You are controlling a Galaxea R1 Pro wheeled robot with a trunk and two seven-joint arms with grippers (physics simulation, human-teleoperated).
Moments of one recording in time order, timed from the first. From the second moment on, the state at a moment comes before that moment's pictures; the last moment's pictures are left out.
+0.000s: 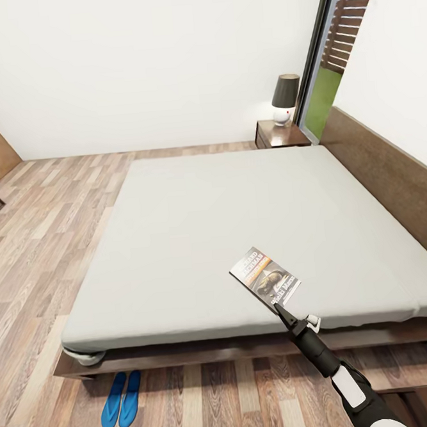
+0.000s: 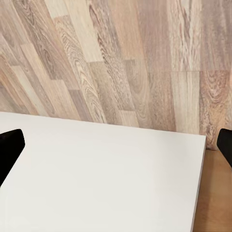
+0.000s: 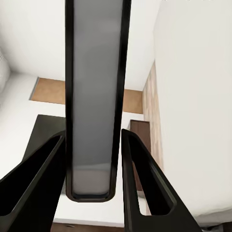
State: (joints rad) left arm -0.03 0.25 -0.97 0.00 0.89 -0.17 0.26; right arm -0.49 0.00 -0.33 -0.56 -0.70 0.32 1.17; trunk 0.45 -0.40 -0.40
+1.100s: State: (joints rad) left arm -0.03 0.25 -0.97 0.00 0.89 -0.18 0.26; right arm -0.49 0.00 -0.33 -0.56 -0.70 0.32 1.17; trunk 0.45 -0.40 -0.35
